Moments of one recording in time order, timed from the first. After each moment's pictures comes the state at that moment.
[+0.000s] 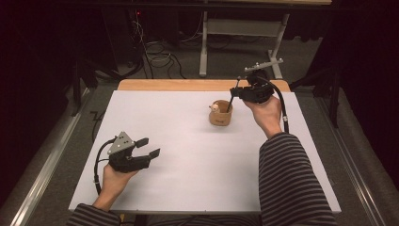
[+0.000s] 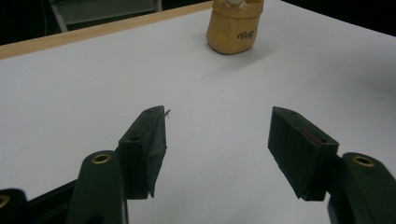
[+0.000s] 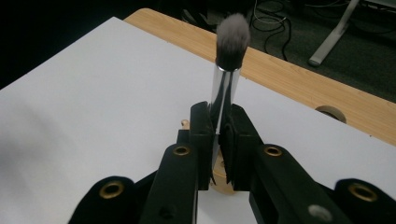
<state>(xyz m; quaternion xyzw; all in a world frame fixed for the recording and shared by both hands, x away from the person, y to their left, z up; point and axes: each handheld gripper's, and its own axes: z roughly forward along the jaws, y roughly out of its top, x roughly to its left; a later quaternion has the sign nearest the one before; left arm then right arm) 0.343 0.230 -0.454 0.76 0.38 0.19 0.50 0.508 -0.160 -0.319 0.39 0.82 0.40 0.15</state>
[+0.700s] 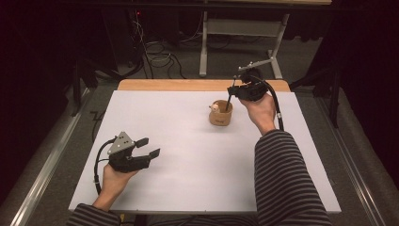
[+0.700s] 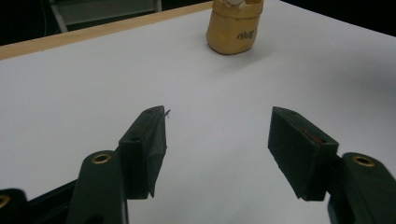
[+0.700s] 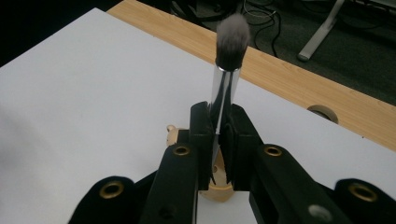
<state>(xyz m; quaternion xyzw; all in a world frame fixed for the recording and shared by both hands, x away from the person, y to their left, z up) 0.343 0.230 -0.454 0.76 0.38 0.19 0.50 0.523 -0.147 -0.328 0.40 0.82 0.38 0.16</state>
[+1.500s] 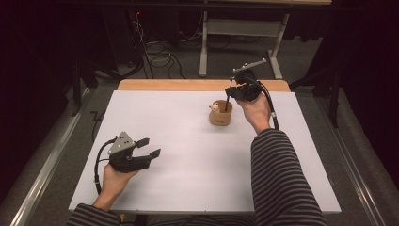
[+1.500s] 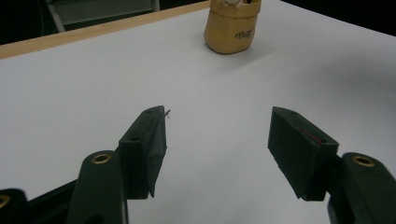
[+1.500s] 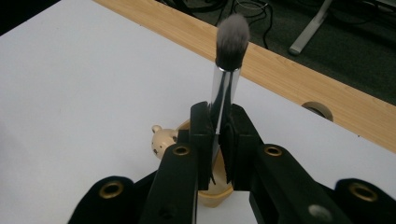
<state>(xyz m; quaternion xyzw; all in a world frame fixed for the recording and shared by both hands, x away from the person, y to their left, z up) 0.343 0.229 -0.454 0.76 0.38 0.19 0.50 0.535 -0.137 -0.341 0.40 0.83 0.35 0.18</state>
